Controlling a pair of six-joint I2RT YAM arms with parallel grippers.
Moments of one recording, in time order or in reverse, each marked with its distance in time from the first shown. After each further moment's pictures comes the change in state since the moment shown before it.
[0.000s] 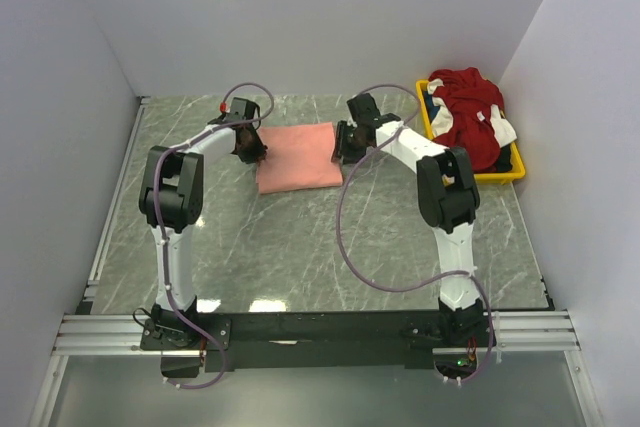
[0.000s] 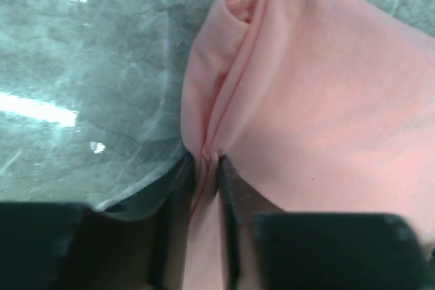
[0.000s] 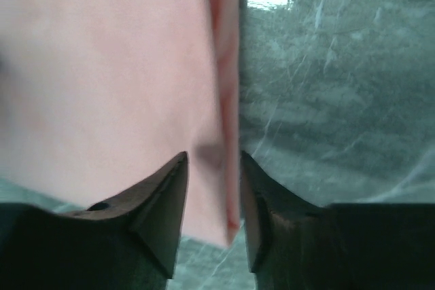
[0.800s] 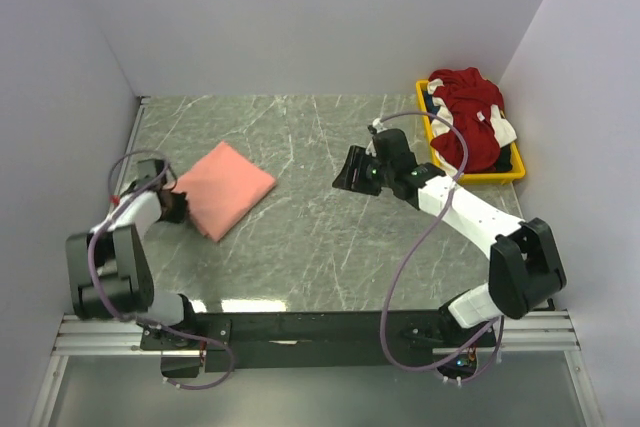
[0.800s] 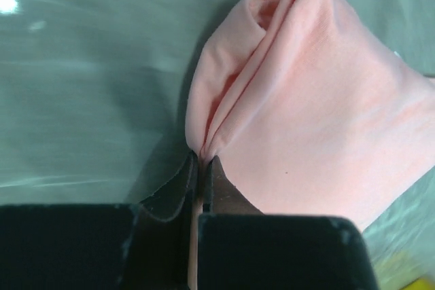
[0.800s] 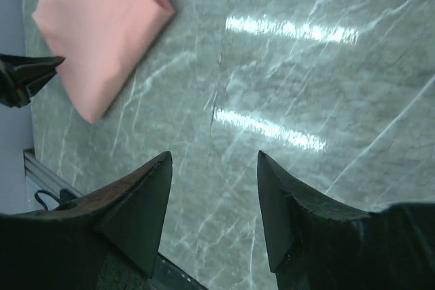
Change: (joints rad) left arm 0.407 -0.658 -0.791 0.039 -0.042 -0.494; right arm 0.097 -0.747 -0.700 0.247 -0.053 0.154
